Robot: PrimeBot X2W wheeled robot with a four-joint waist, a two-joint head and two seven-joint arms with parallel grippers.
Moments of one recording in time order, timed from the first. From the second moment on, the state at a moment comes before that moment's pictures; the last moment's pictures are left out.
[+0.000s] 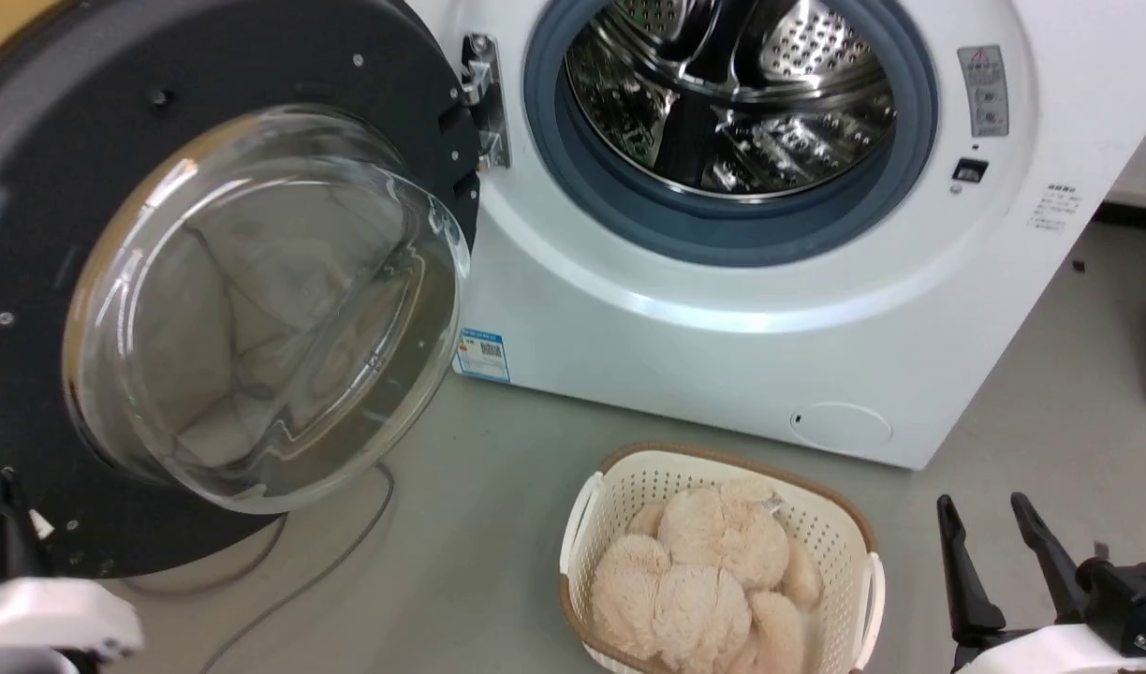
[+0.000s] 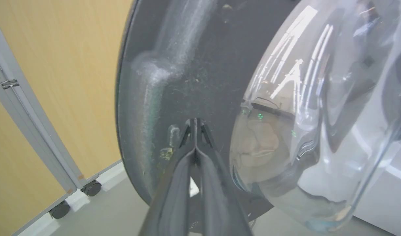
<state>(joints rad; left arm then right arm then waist) -0.08 0.37 0.17 0.30 -0.38 0.17 -0.26 0.10 -0.05 -0.09 -0.03 0.14 0.13 -0.05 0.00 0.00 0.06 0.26</state>
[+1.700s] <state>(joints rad) 0.07 0.18 -0.23 0.06 -0.22 0.14 -0.14 0.16 -0.05 -0.09 -0.07 0.10 0.13 -0.02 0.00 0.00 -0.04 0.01</state>
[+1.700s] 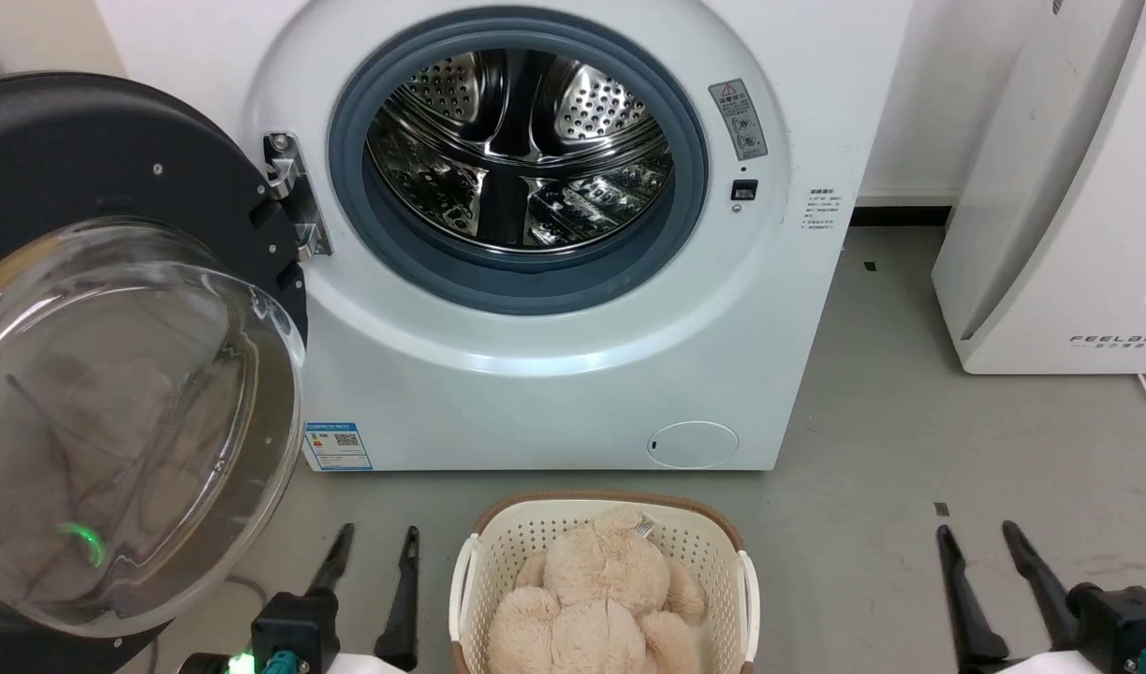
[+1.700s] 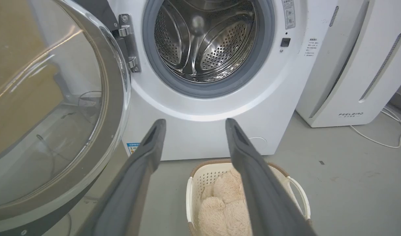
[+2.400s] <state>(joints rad) 0.07 0.16 -0.20 0.06 -0.19 0.12 -0.12 0.15 -0.05 -0.08 -0.06 0.09 0.13 -0.02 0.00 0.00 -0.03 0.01</state>
